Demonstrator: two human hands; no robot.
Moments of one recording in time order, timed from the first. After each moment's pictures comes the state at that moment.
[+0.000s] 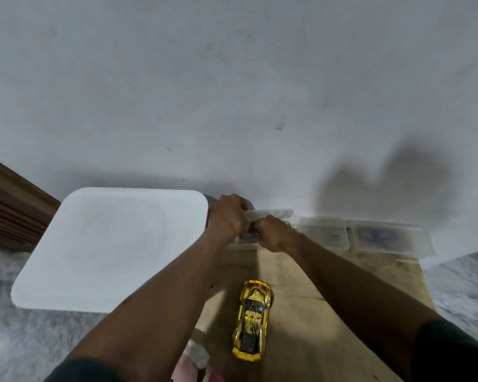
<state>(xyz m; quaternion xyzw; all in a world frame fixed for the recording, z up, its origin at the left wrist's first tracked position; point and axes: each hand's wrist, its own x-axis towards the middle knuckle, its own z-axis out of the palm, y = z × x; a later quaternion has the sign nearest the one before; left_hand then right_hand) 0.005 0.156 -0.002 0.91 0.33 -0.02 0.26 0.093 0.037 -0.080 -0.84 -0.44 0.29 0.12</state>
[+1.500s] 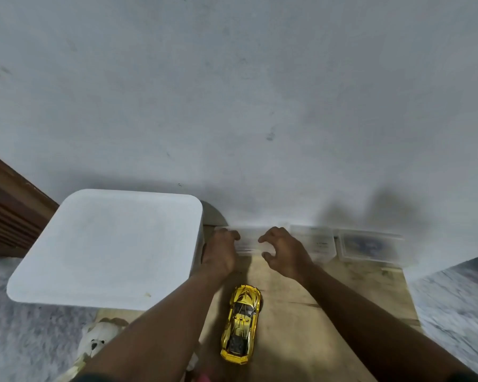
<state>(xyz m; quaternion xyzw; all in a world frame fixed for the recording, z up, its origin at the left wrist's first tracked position) -0.045 0.114 -0.035 0.91 0.33 -0.03 0.24 0.078 -0.038 -0.076 -0.86 -0.46 0.12 0.20</state>
